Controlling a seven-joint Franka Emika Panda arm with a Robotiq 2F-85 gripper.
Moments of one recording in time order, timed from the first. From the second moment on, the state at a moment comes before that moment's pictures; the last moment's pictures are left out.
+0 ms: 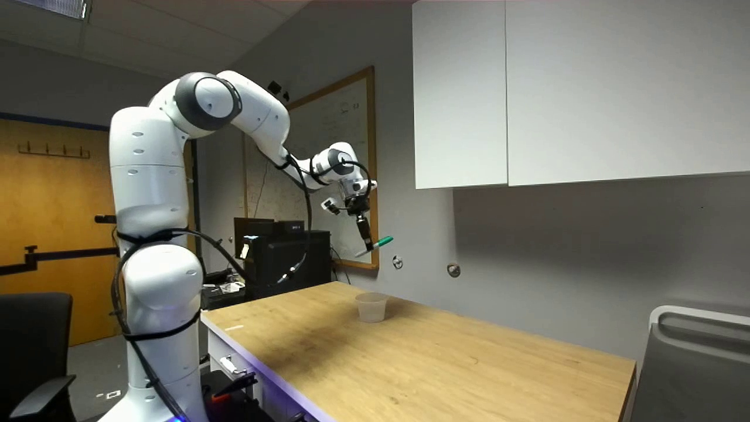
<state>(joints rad) -0.06 -0.05 0.18 -2.03 -0.35 2.02 1.10</state>
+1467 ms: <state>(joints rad) 0.22 0.48 0.00 -1.64 -0.46 1.92 1.12</state>
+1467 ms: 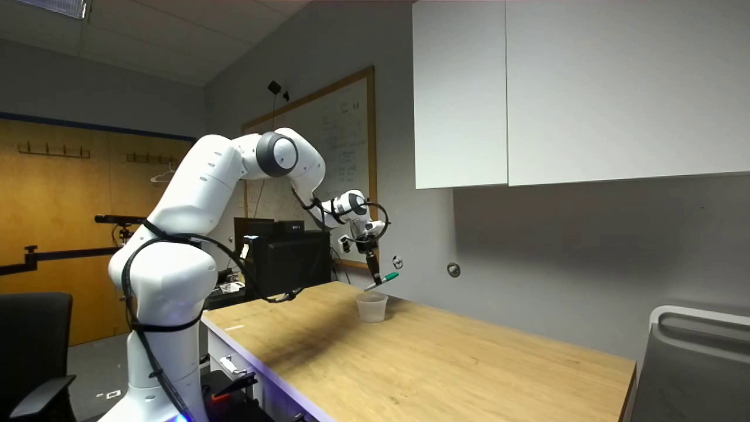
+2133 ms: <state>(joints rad) 0.22 0.53 -0.03 -1.64 -0.46 1.92 1.12</state>
